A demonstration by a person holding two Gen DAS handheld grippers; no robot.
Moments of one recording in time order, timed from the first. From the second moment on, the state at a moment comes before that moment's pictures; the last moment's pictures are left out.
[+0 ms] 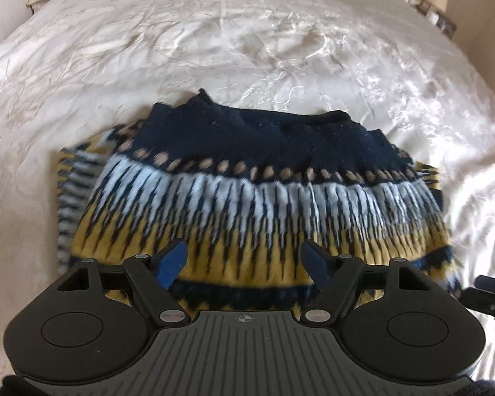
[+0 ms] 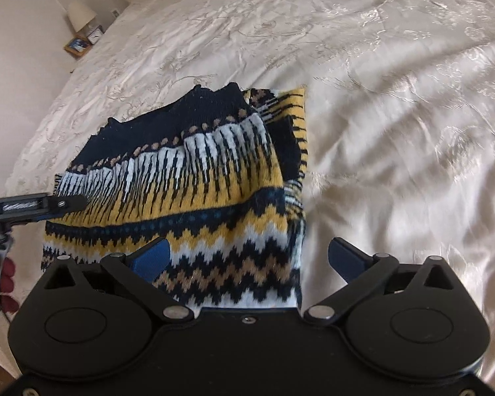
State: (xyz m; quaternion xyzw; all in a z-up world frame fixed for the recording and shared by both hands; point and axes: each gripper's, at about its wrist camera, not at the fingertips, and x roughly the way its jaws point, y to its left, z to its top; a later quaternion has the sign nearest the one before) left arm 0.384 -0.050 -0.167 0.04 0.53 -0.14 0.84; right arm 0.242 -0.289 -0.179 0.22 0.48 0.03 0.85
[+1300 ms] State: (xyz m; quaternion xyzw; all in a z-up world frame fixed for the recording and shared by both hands) left arm 0.431 -0.093 -0.234 0.10 0.60 -0.07 0.79; right arm 0.335 -0.346 -0.255 0.40 0.48 0.18 0.76
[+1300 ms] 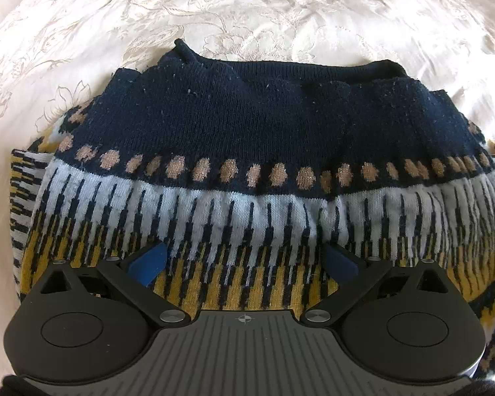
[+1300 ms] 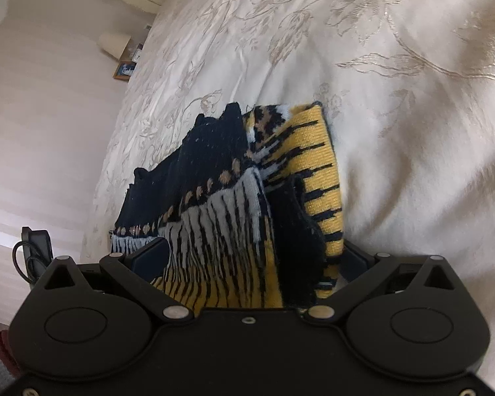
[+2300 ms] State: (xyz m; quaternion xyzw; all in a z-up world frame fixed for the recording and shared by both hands) left arm 0.380 -0.081 -0.145 0.11 0.50 -0.06 0.86; right arm 0.334 -0.329 -0.207 0.36 0.50 0.16 0.77
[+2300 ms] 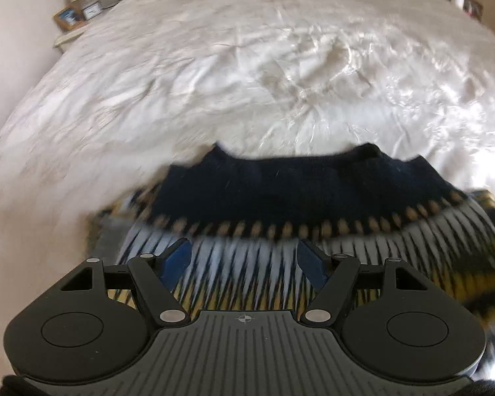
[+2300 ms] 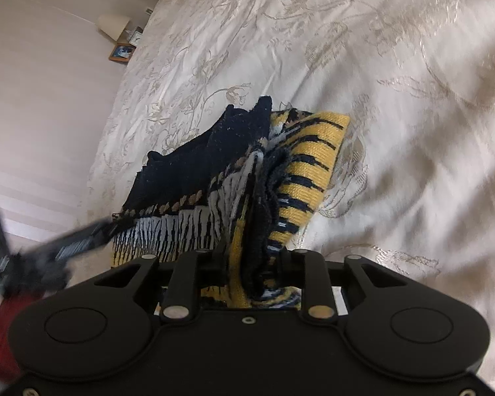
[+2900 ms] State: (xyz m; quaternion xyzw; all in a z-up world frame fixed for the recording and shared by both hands) left arm 0.329 0.065 -0.122 0.02 0.51 -0.10 0.86; right arm 0.366 -0.190 -0.089 0.30 0.49 0.13 0.81
